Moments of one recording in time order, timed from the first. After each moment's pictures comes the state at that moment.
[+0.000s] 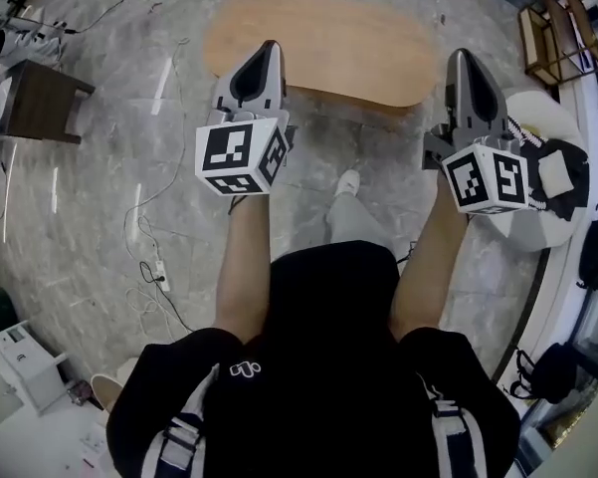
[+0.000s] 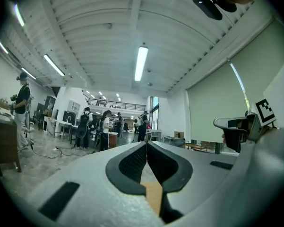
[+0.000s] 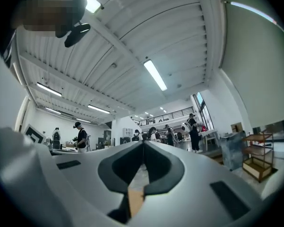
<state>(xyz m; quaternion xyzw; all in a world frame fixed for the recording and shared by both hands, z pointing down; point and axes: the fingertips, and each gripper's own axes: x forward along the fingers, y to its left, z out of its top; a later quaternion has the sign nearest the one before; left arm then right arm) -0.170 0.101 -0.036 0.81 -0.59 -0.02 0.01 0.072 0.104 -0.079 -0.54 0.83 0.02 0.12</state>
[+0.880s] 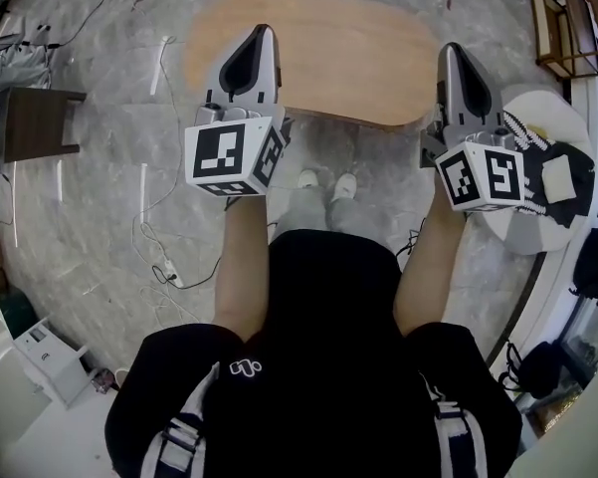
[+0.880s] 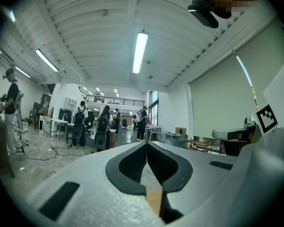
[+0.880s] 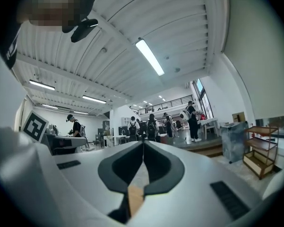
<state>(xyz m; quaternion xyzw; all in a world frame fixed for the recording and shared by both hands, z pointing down) -0.134 -0.113 -0.040 0.81 -0.58 0.01 0.03 0.094 -0.110 -0.039 -0.54 0.84 -0.04 0.06</state>
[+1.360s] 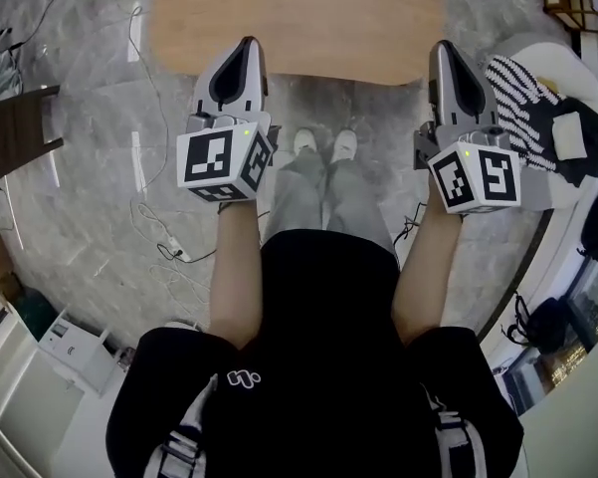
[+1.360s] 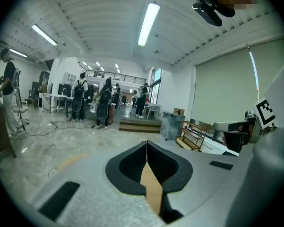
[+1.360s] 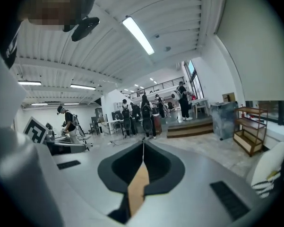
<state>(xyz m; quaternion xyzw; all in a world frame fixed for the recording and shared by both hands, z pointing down) -0.140 -0.144 0.116 0.81 -0.56 0.10 0.15 0.096 -0.135 0.091 -0.57 0.81 -0.15 -0.01</state>
